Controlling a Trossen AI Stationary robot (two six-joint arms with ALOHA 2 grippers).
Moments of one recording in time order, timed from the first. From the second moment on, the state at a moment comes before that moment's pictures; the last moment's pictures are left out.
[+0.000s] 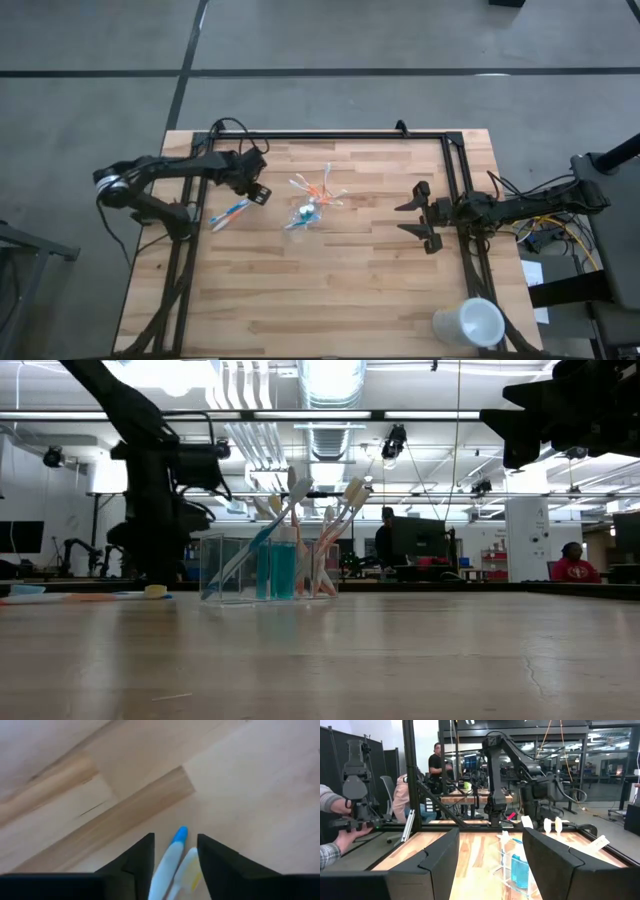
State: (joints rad) left arm 0.58 1.36 0.68 -0.61 -0.03 -0.46; right arm 0.09 0.57 0.01 0.73 0.00 0.05
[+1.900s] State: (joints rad) left arm 0.58 1.49 0.72 -0.29 0.02 -0.27; right arm 0.09 0.57 0.01 0.73 0.00 0.05
